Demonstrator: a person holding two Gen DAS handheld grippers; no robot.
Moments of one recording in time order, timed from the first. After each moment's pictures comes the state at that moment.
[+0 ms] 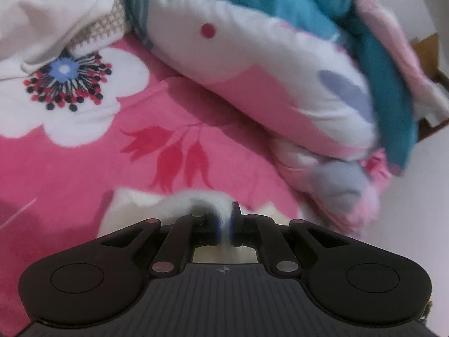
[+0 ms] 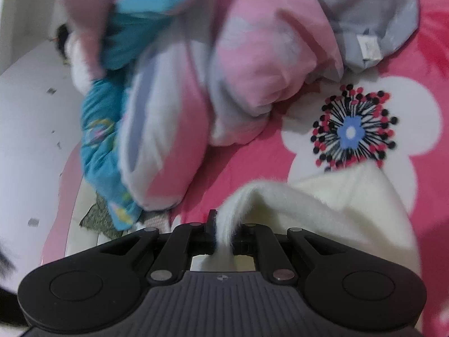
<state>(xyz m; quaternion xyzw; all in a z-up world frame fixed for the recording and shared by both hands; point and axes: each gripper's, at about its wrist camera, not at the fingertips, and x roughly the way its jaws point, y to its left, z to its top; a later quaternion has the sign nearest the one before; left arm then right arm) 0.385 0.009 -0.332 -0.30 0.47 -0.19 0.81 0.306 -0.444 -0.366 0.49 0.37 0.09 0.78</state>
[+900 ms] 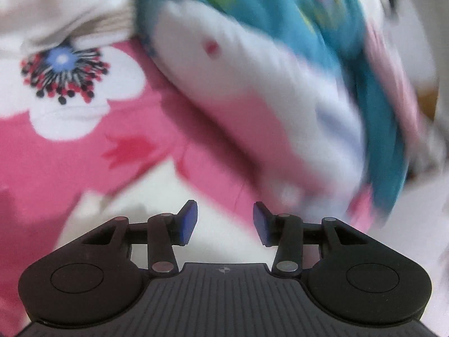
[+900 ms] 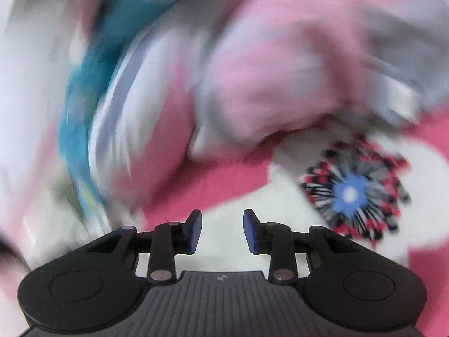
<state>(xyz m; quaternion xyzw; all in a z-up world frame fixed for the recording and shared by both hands) 0.367 -0.003 -0.324 -0.33 0.44 -0.17 0.82 0.348 -0.419 -0.375 0.31 0.40 0.13 0.86</state>
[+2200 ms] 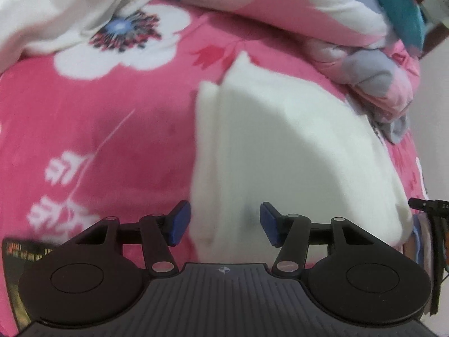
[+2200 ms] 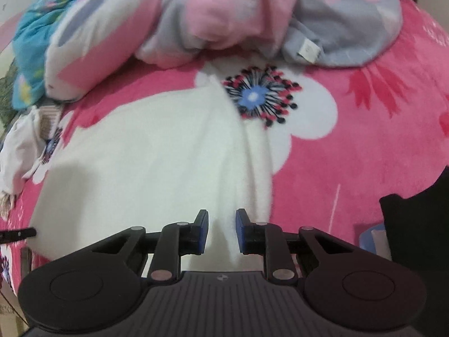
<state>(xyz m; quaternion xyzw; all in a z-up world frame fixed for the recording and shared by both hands) 0.283 0.058 -0.343 -0.12 0.55 -0.19 0.81 0.213 -0.425 -0.335 0.18 0.52 0.02 0.83</state>
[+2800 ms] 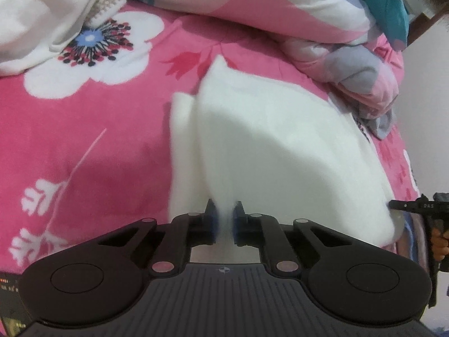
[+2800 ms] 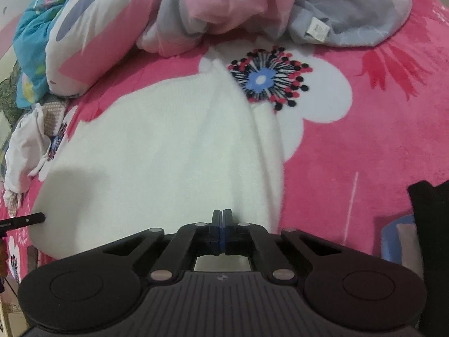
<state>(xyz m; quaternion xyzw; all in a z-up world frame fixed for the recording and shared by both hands) 0.291 0.051 -0.345 -0.12 0.54 -0.24 0.80 0.217 -0.427 -0.358 0.21 0.54 0.04 0.82</state>
